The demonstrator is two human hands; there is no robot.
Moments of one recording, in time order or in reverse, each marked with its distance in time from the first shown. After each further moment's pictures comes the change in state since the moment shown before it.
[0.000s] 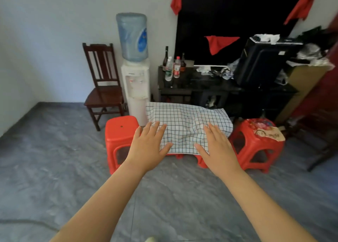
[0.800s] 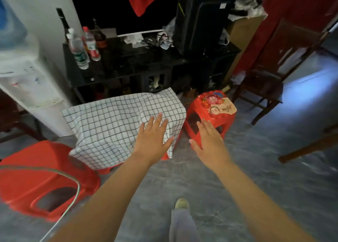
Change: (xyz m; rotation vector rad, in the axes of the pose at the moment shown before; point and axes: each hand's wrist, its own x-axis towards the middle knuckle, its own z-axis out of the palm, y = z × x) left_hand 0.367 0.148 0.181 -0.122 -0.258 0.378; right_hand 0.198 0.260 0.052 -0.048 -0.097 0.488
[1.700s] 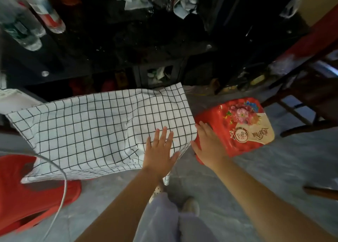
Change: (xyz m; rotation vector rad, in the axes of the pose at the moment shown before) left_hand 0.348 -0.058 0.200 -0.104 -0.320 -0.178; right_hand 0.401 0.132 0.165 0.000 -0.385 -0.039
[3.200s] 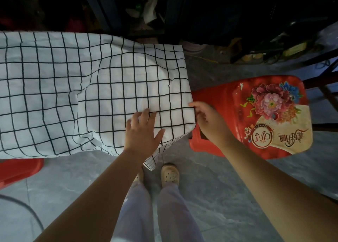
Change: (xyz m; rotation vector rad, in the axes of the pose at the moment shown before) left_hand 0.167 0.002 0.167 -0.089 0.067 -0.232; right_hand 0.173 0.158 0.122 0.531 -0.119 -0.077
